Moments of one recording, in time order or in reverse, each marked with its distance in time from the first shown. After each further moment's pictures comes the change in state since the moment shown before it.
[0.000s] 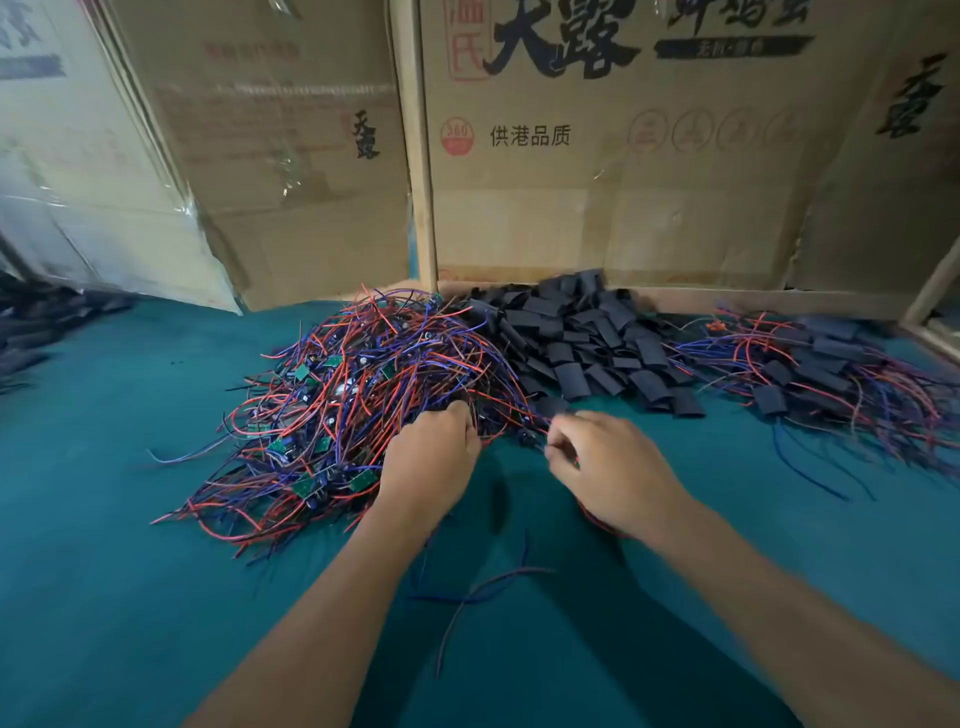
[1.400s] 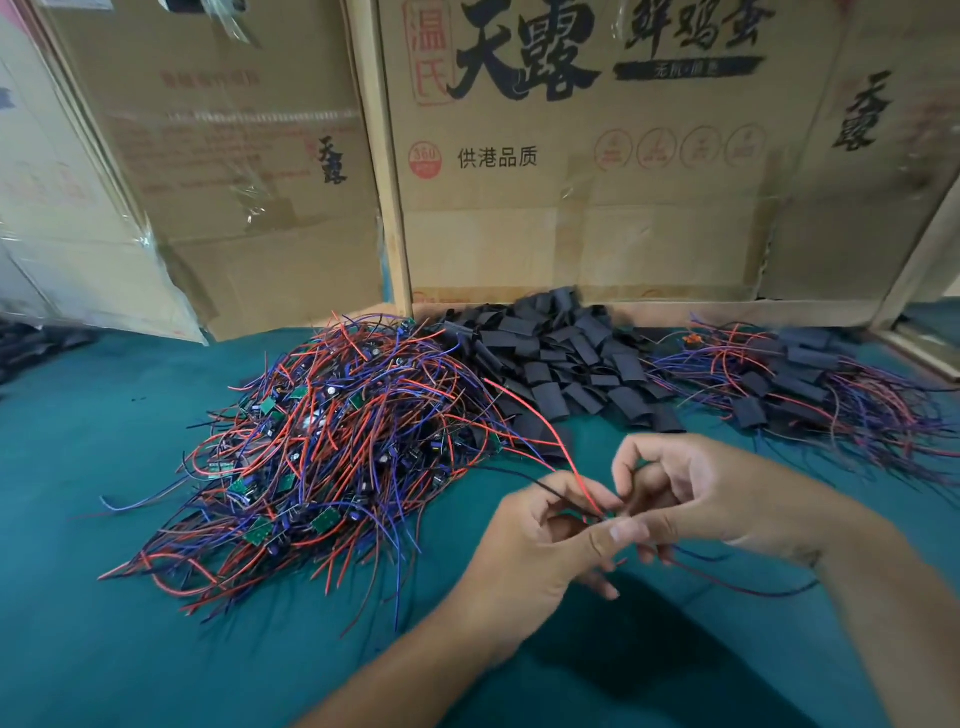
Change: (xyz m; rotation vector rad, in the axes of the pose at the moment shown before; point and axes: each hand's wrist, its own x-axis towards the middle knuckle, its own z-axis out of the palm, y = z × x) left_hand -0.059 0.089 0.021 -1.531 -0.419 0.081; right_hand -0.036 0.055 -0.081 1.100 -0.589 0.059
